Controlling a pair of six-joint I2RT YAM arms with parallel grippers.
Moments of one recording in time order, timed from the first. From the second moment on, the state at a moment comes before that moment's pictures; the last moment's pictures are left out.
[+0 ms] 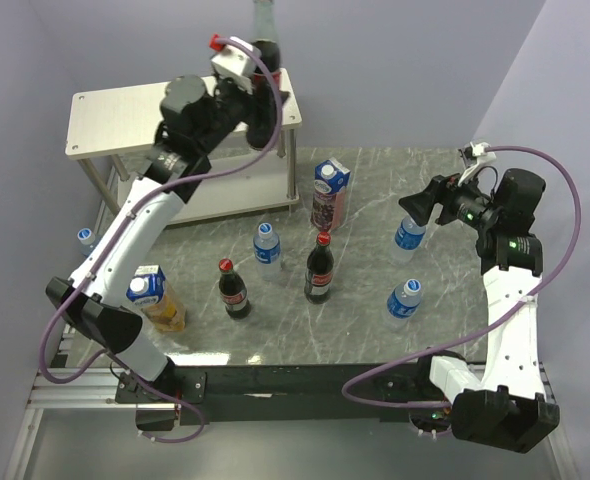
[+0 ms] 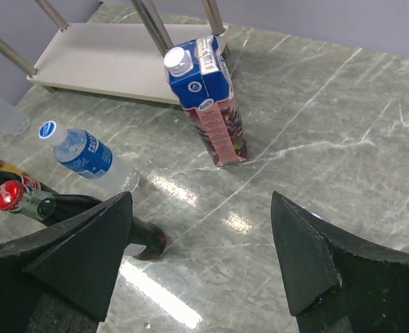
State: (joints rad) left arm -0.53 1.59 1.88 -0.12 0.13 0.04; right arm -0.24 1.00 1.15 -0.49 -0.81 0.02
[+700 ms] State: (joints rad) left arm -0.04 1.50 1.85 -0.17 0.10 -0.05; right arm -0.22 1.01 1.14 -0.48 -0.83 -0.01
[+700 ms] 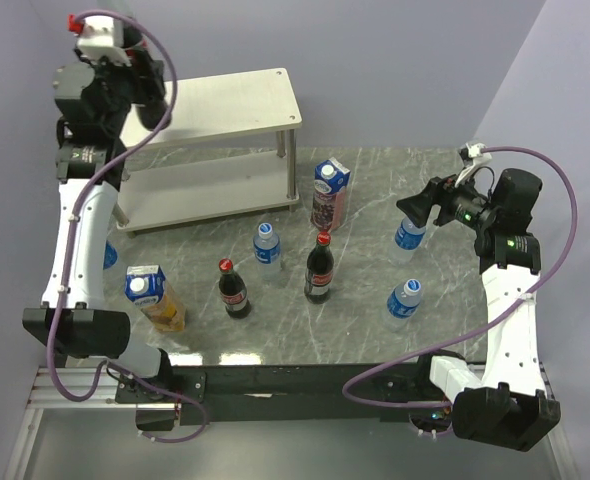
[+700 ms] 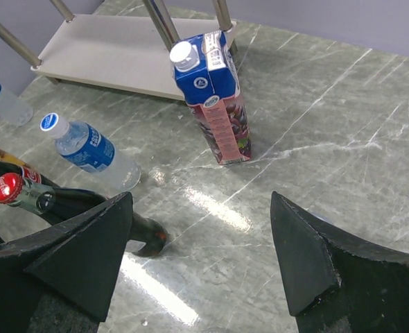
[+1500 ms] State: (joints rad) left arm 0.17 1.53 1.80 -0.12 0.05 -0.01; right arm -0.22 1.04 1.12 -0.49 -0.86 -0.04
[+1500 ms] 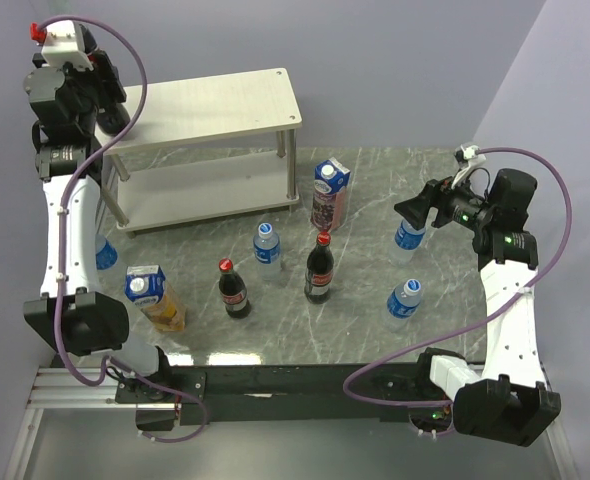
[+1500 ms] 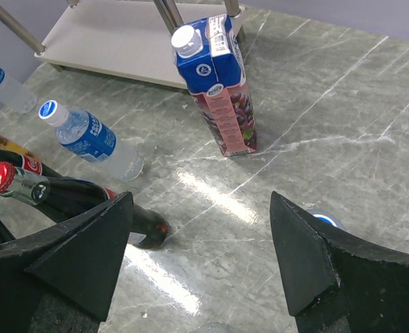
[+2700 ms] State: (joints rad) left arm 0.27 1.56 1.62 0.22 0.08 -0.02; right arm -0.22 1.06 1.12 -0.51 -0.89 -0.06
